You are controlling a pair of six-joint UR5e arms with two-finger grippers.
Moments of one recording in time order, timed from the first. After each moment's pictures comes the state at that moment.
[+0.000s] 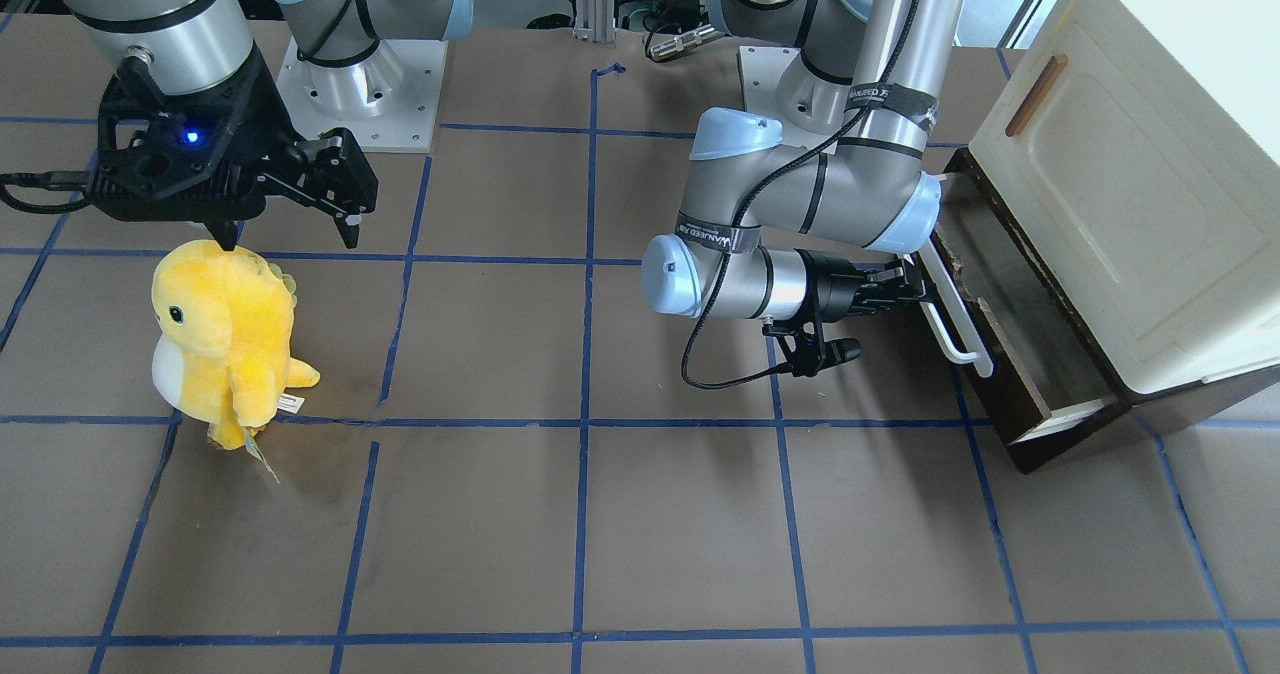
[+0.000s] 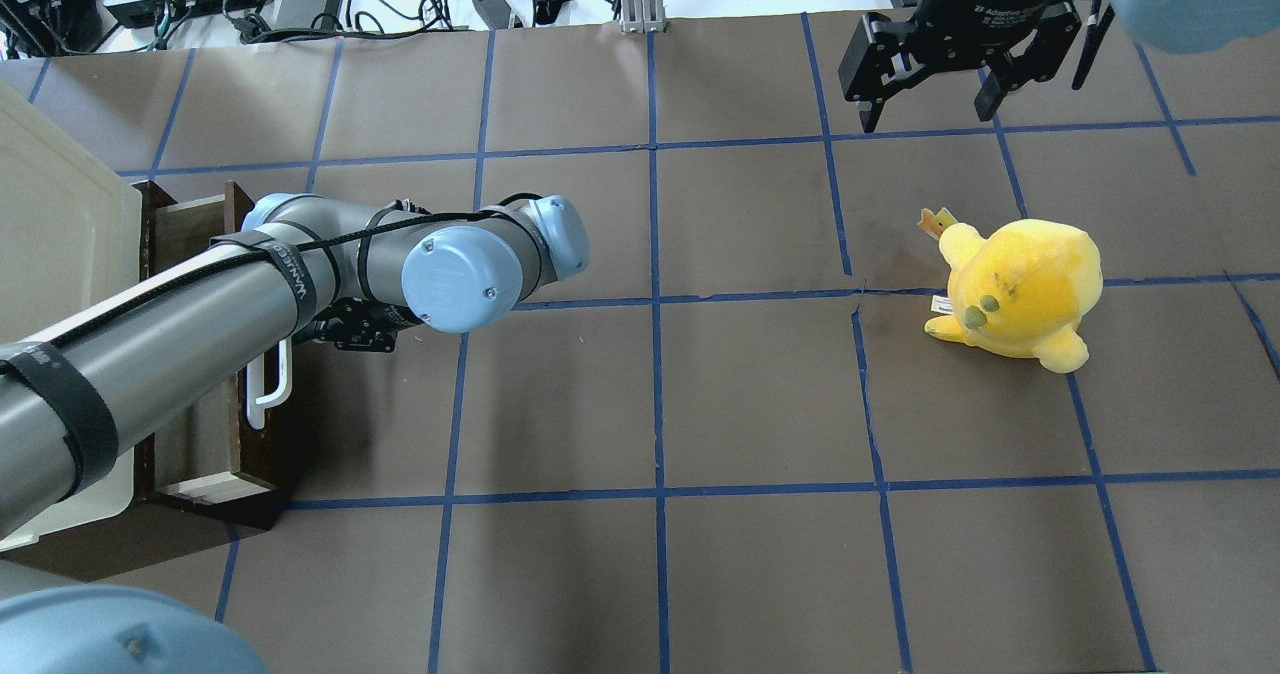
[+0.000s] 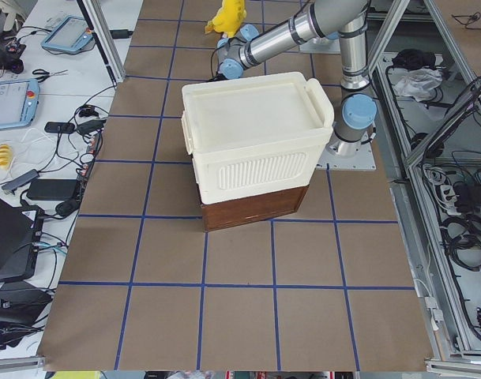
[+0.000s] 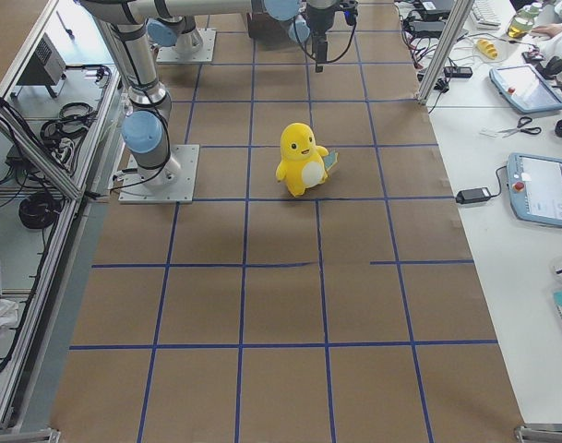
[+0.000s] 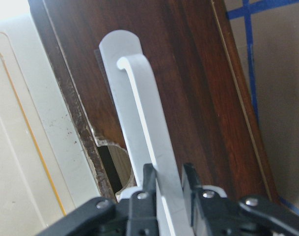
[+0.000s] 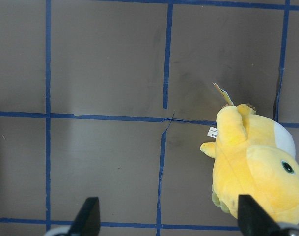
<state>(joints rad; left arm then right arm) -1.82 -1.99 -1.83 -1.76 2.67 -0.66 1.60 -1.48 1.44 -1.57 -1.58 -0.02</state>
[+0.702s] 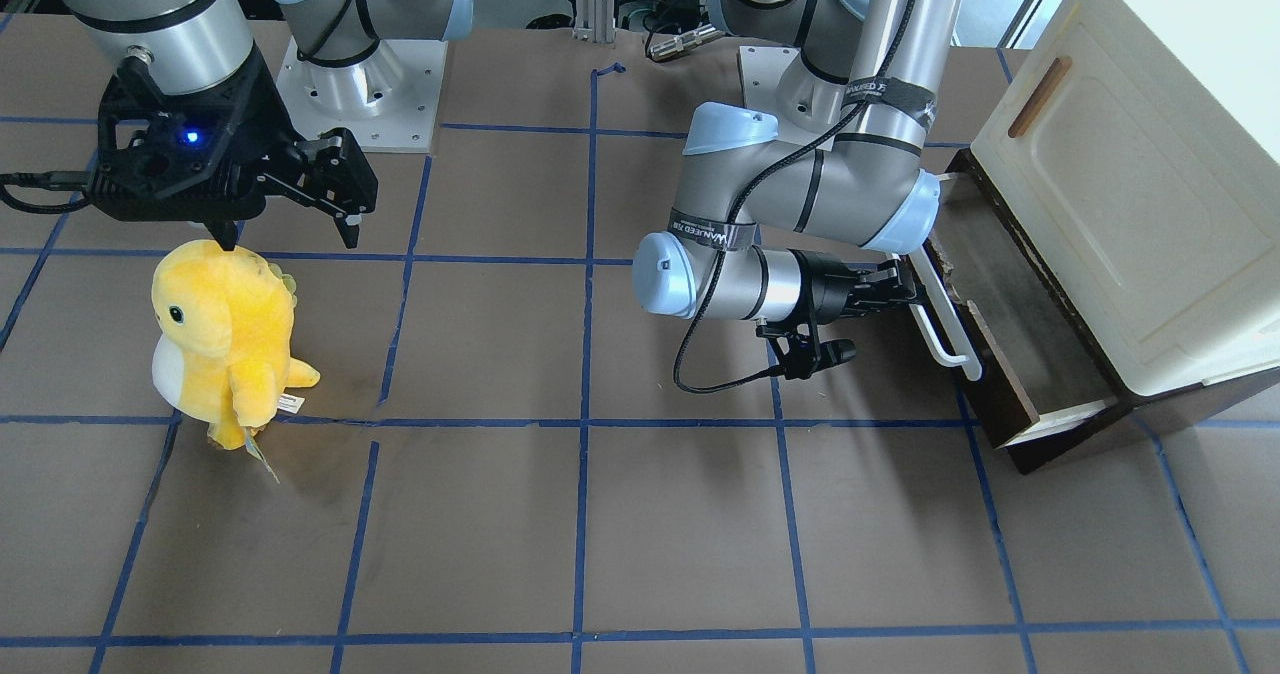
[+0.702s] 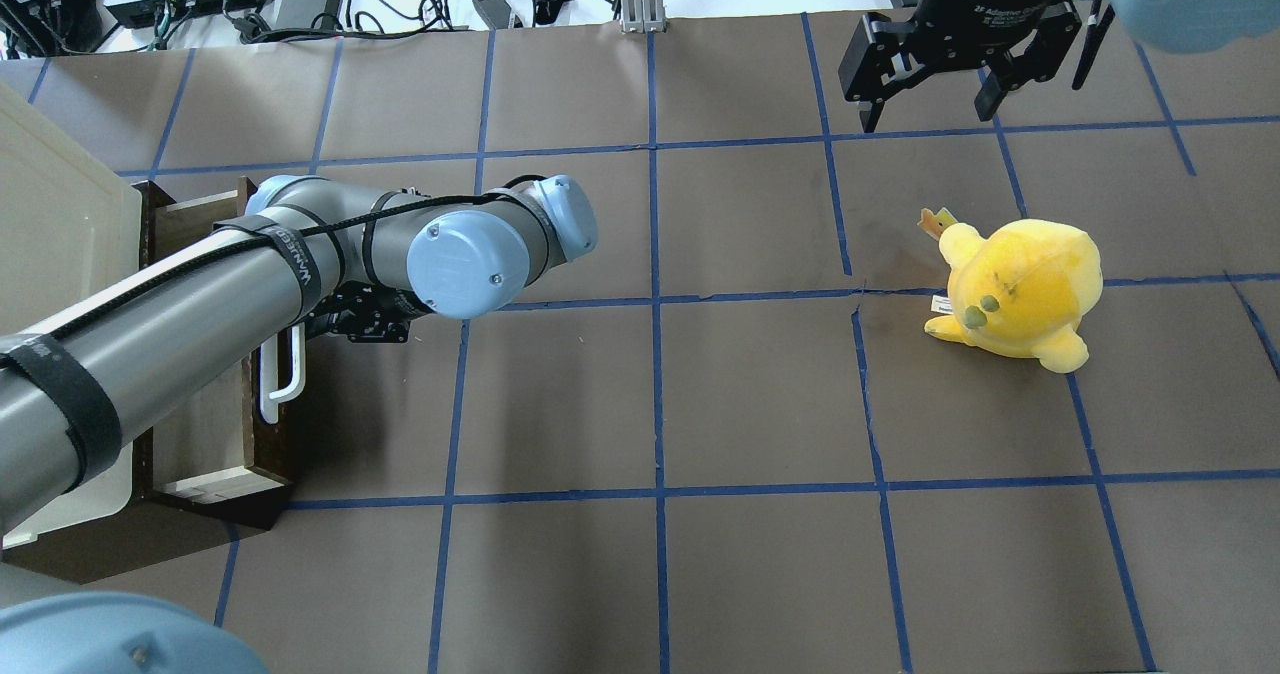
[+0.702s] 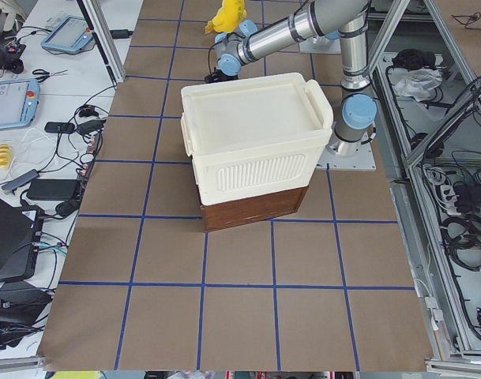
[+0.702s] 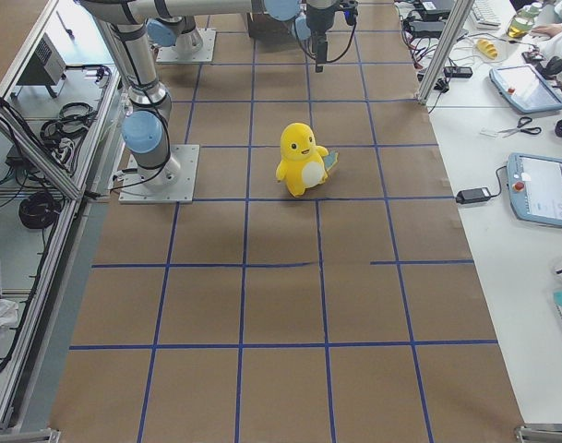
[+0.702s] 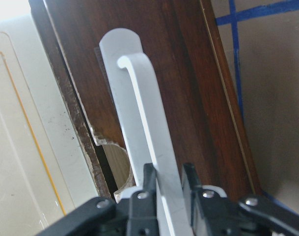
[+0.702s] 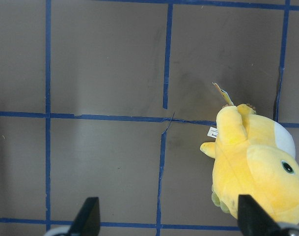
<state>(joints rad) -1.83 -1.99 -1.79 -1.76 2.62 -0.65 1.60 -1.48 1.44 -1.57 -1.58 -0.02</state>
